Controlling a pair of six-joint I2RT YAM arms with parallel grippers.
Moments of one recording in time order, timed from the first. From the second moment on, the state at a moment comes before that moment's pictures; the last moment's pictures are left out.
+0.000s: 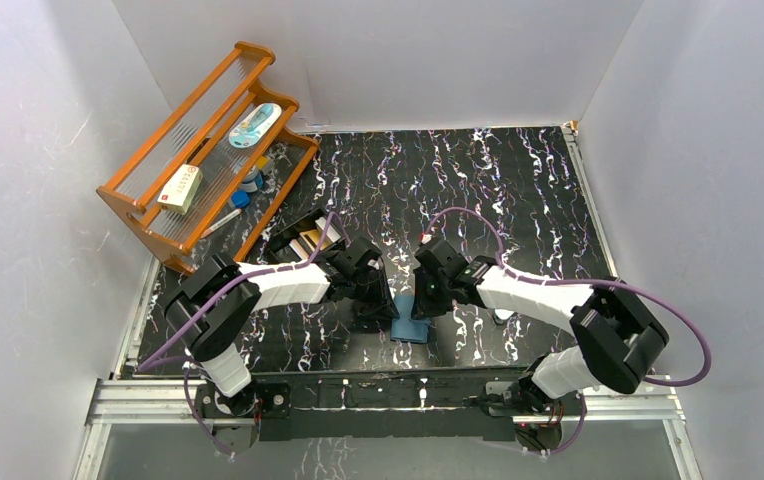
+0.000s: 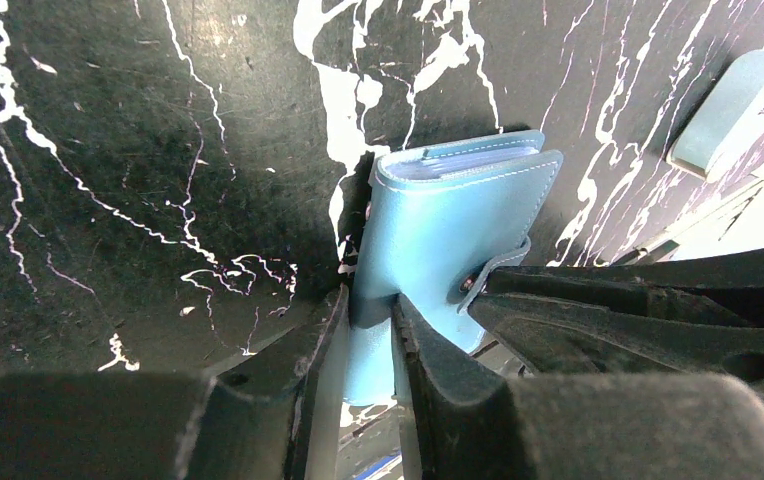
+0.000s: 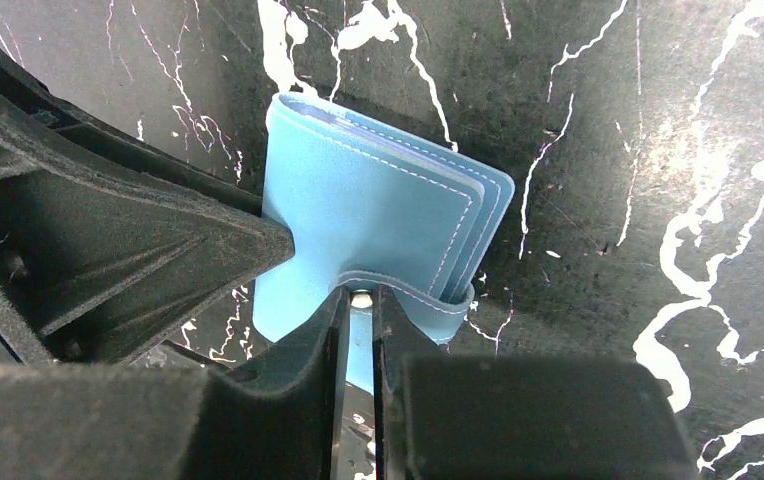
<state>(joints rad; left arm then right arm) -0.84 1.68 0.83 -0.16 0.27 -1.01 0.84 1.41 0.75 -0.41 -0.09 0.74</state>
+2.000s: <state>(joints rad) -0.84 1.18 1.05 -0.51 -0.06 -0.91 0.91 1.47 1.04 -0.60 0.18 0.61</state>
